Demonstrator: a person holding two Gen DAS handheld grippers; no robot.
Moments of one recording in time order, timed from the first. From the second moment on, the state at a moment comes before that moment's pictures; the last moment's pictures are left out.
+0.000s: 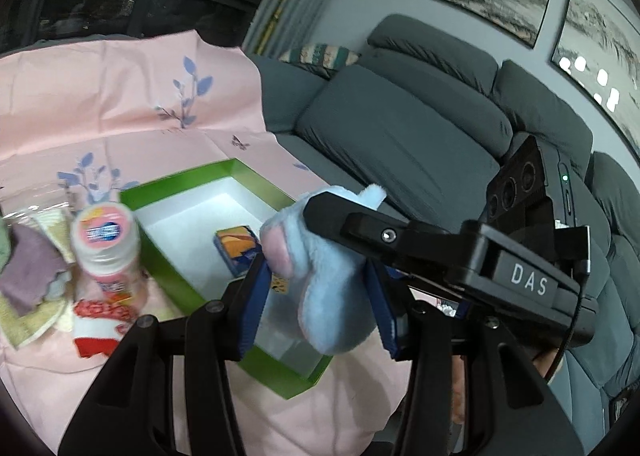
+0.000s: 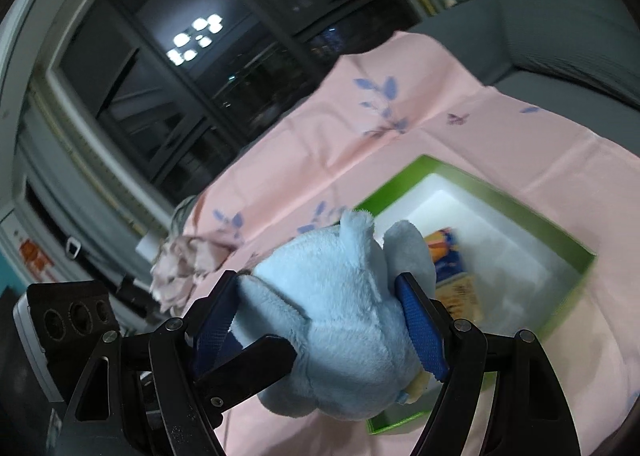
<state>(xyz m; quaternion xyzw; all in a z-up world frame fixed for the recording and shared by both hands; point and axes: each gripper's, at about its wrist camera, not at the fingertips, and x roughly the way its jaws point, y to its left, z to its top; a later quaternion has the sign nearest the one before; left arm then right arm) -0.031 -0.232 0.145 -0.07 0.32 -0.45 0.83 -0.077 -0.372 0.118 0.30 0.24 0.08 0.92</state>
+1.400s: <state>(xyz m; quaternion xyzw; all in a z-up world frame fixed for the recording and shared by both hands) 0.004 -0.231 0.116 -0.07 0.36 -0.35 0.86 -0.053 -0.398 0.088 0.31 0.28 -0.05 0.91</state>
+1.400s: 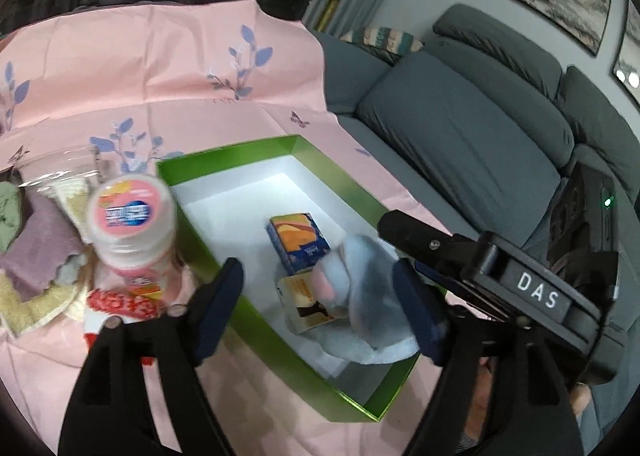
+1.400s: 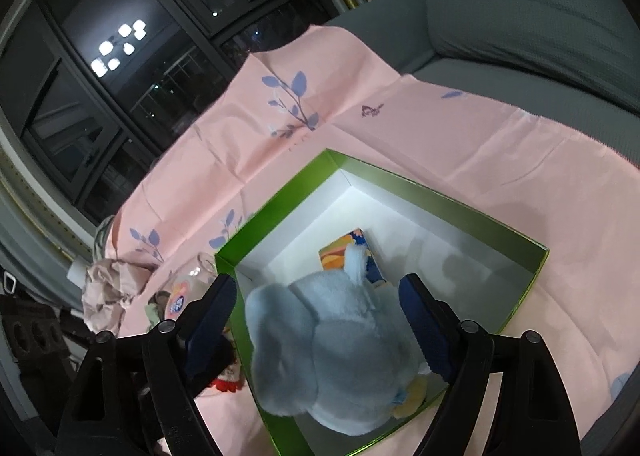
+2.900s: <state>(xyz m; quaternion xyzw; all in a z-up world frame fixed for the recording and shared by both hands) -0.018 0.117 0.063 -0.24 0.39 0.02 0.89 0.006 -0.151 0.100 0.10 0.39 0.13 0.91</state>
